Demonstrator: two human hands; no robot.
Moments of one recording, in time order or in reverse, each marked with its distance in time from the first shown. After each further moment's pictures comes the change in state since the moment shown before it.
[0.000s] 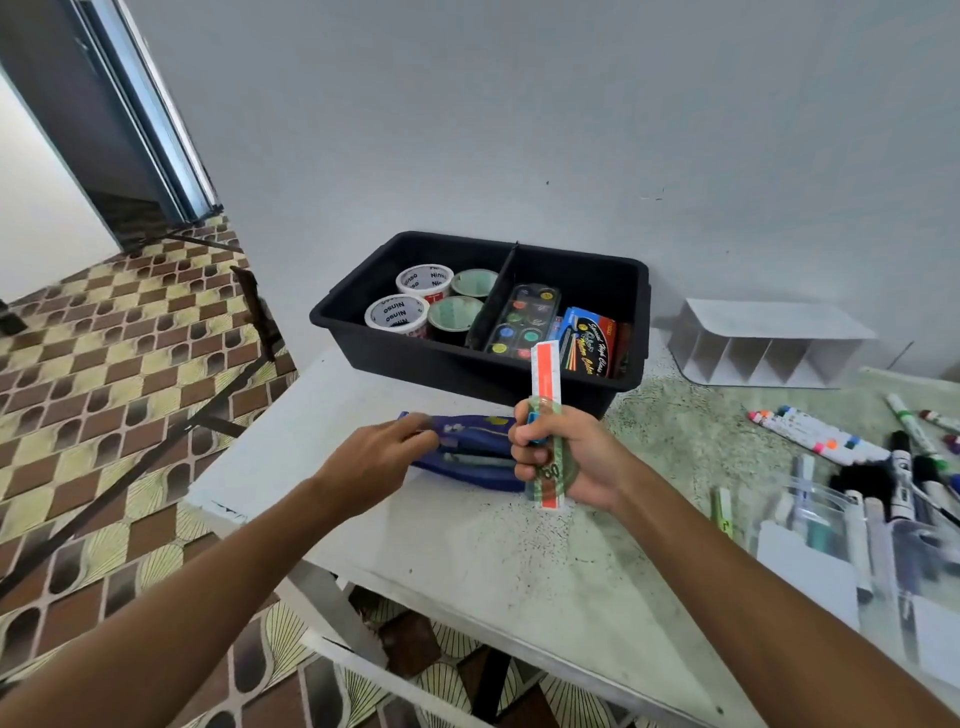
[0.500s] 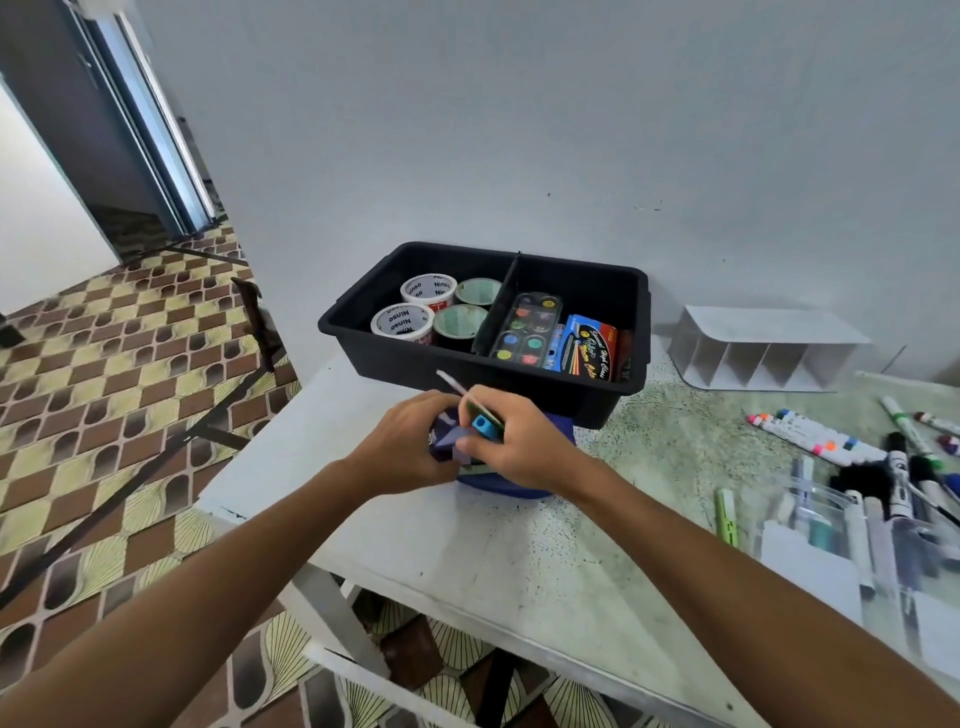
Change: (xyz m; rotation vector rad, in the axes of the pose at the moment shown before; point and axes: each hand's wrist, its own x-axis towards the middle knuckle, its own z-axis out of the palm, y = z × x) left_hand 0.030 0.015 -0.021 -0.464 0.053 -0.290; right_hand 0.020 0.003 0.045 -1.074 -0.061 -0.532
